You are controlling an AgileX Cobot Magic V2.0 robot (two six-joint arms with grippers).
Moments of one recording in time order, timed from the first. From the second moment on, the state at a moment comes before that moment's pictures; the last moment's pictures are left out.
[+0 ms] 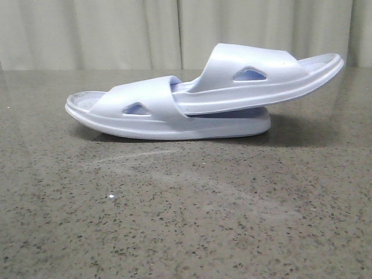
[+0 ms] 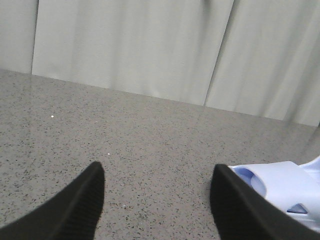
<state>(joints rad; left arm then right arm) -0.30 0.26 -0.16 -1.24 -0.03 1.00 0.25 0.20 -0.30 0.05 0.21 -0.14</state>
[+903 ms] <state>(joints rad) -0.30 0.26 -0.16 -1.24 -0.03 1.00 0.25 0.20 -0.30 0.05 0.19 -0.14</state>
